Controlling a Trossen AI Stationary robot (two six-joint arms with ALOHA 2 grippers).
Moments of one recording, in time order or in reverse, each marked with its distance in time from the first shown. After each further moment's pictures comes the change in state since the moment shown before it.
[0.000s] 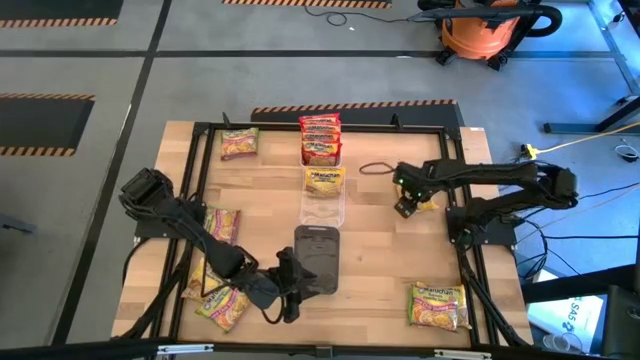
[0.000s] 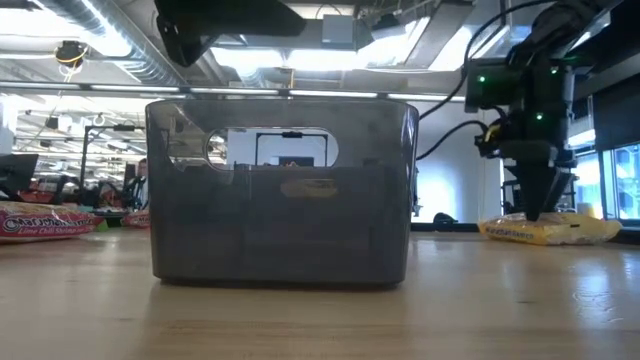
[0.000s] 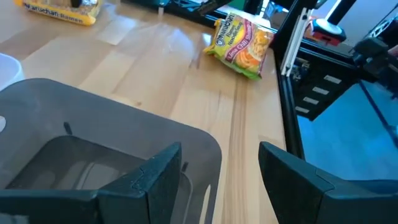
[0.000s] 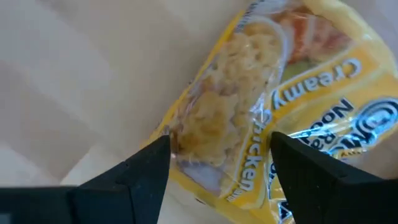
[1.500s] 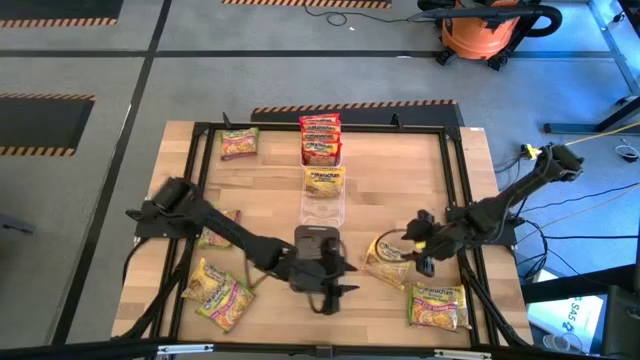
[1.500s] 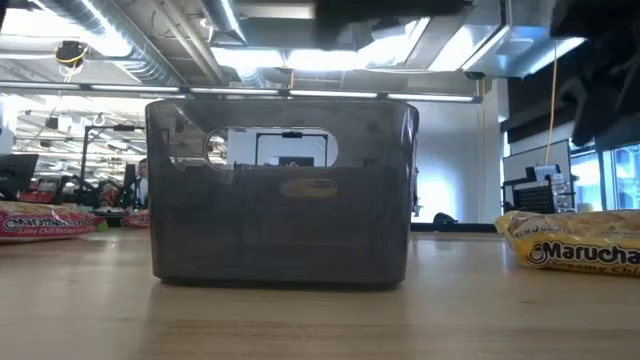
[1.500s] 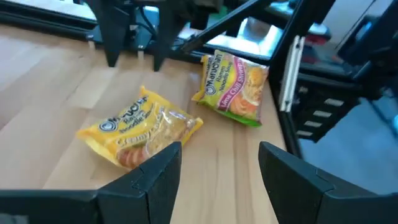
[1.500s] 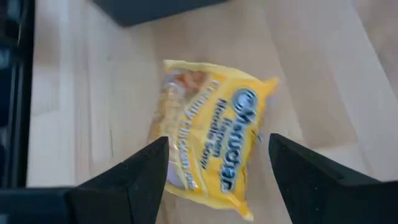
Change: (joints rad) left arm 0.192 0.215 0.327 -0.005 0.201 0.247; right arm 0.934 -0.259 0.003 0.204 0.201 0.315
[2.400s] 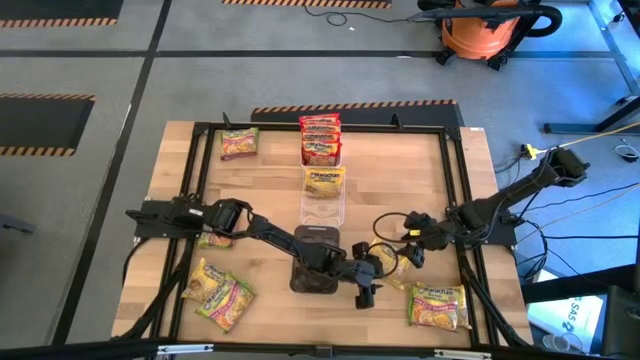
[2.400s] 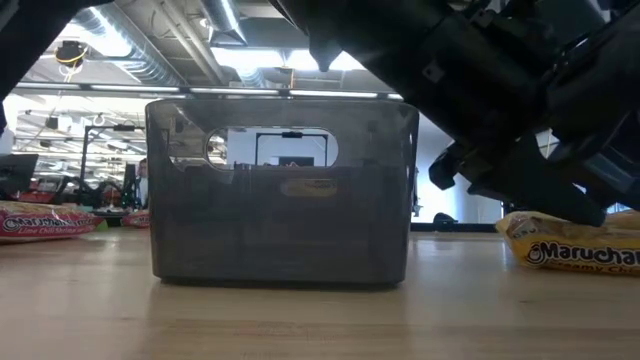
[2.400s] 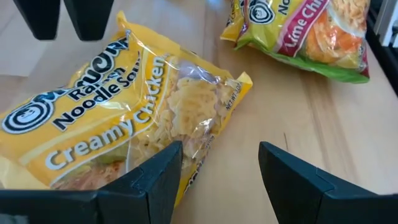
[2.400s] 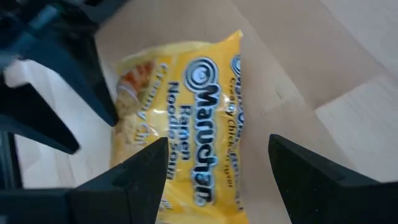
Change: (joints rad) left arm 0.131 0.510 0.489 -0.209 0.162 0.091; right arm -0.116 -0.056 -0.275 0.270 -0.088 0.269
